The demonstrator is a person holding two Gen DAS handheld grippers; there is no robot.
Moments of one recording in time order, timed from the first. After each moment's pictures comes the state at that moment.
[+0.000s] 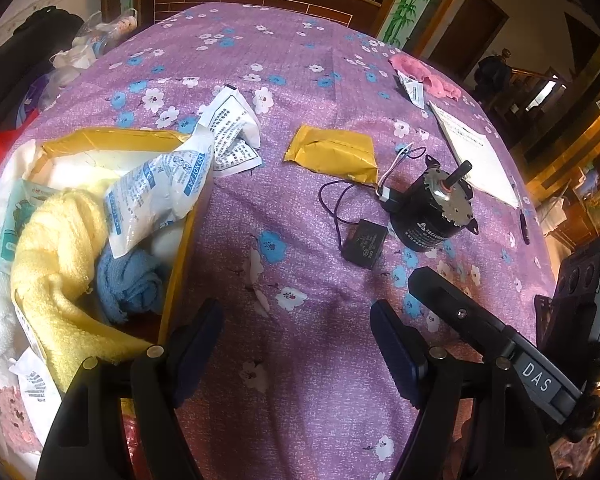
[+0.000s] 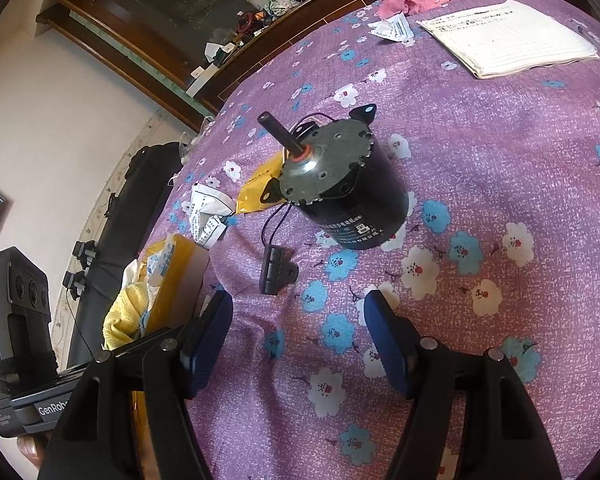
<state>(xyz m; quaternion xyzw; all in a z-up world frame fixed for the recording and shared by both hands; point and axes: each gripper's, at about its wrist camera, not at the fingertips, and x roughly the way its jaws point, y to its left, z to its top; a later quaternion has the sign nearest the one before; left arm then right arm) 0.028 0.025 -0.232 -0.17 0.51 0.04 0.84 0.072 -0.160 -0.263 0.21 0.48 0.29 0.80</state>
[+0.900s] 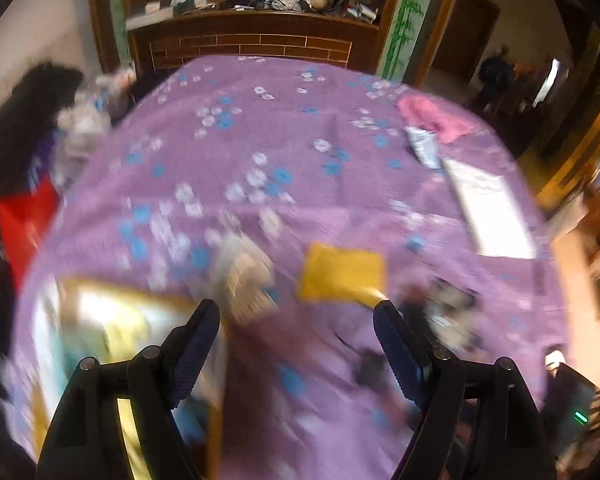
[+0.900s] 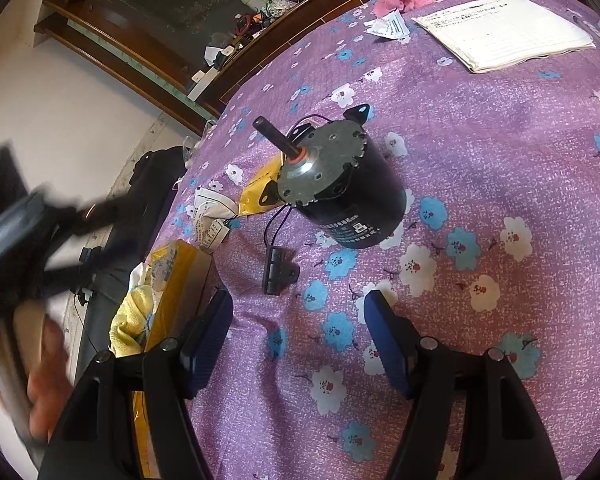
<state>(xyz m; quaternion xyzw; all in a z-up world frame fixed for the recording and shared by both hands) 0.119 0.045 -0.175 -0.09 0.49 0.08 0.87 0.073 -0.167 -0.265 0.23 0.48 0.29 0.80</state>
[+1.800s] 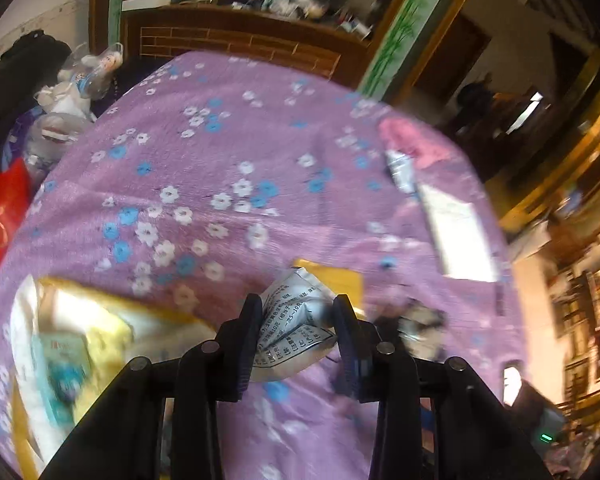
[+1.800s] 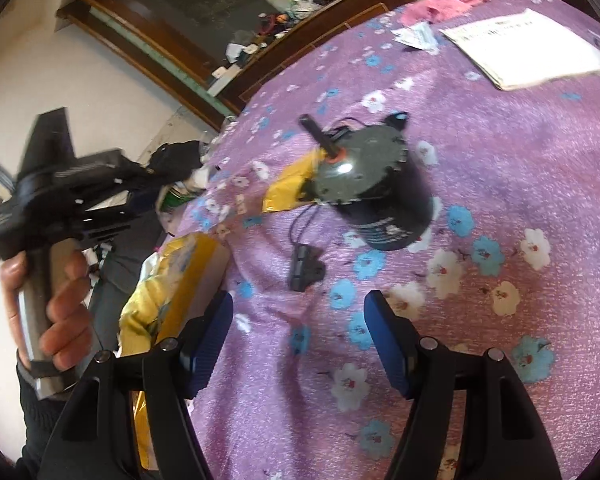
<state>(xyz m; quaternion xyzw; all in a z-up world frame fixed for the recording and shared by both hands) 0.095 0.072 -0.154 -0.19 0.45 0.01 0.87 0.063 -0.153 -0.251 0.20 0.45 0.34 0.80</state>
